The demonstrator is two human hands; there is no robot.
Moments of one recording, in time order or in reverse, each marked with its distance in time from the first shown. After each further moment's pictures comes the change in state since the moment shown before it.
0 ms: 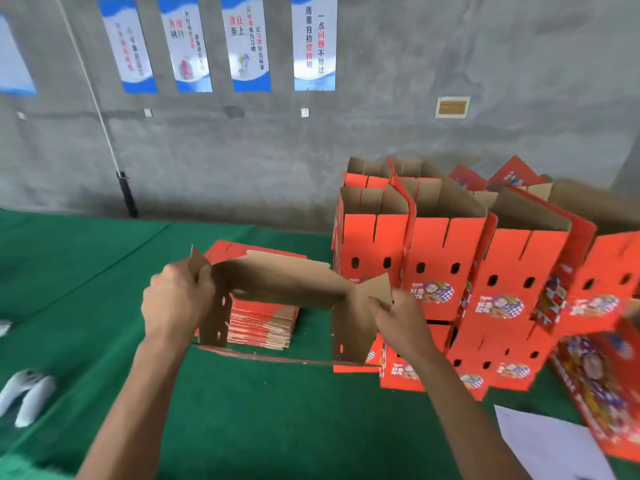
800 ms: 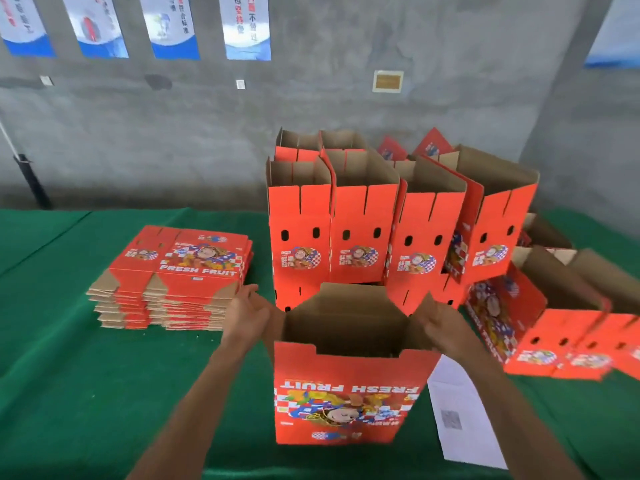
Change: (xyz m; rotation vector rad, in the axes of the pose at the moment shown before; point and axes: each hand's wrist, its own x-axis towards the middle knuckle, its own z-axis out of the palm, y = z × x) left_hand -0.124 0.063 0.156 -0.393 -0.542 -0.017; right_hand -0.057 0.159 -0.163 -0.355 0.003 0.311
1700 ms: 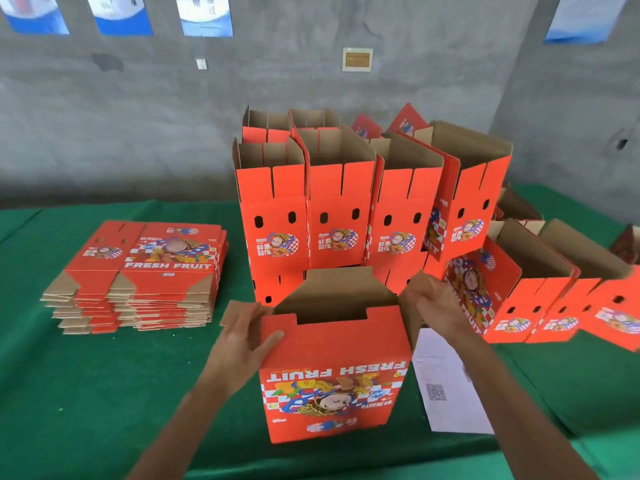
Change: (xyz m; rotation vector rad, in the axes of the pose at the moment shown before) left_hand -0.044 -0.042 0.025 0.110 -0.289 0.433; right_hand 0.007 0.033 0.003 0.238 0.134 0.067
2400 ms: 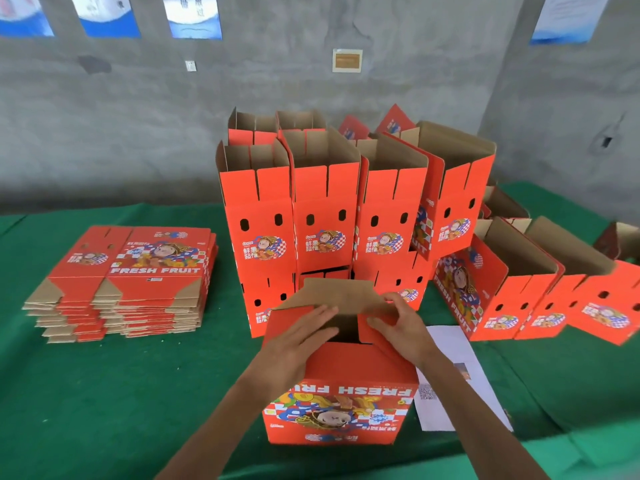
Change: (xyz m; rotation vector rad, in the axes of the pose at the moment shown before) left_hand 0.012 0.054 0.058 0.280 -0.112 0.770; right_hand -0.036 0.009 0.031 0.048 -0.121 -0.148
